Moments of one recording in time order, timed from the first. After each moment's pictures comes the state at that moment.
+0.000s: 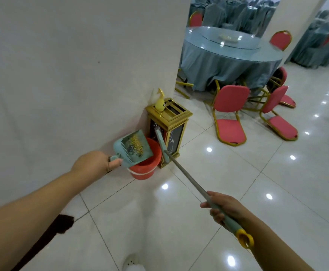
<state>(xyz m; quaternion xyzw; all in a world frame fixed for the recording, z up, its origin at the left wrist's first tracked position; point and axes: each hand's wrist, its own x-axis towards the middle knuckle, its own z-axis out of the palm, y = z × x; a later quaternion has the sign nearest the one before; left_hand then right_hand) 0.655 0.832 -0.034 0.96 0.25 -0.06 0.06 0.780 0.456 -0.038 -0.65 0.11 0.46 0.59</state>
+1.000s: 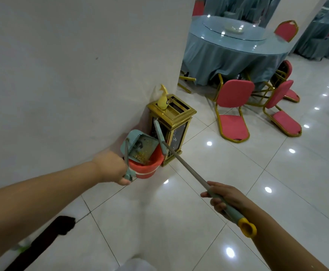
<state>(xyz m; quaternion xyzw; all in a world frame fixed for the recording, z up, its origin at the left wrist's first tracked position) 0.722 0.872 -0.053 0.96 -0.04 -0.22 -0.15 0.830 0.520 -0.033 -0.61 0.14 0.48 0.62</state>
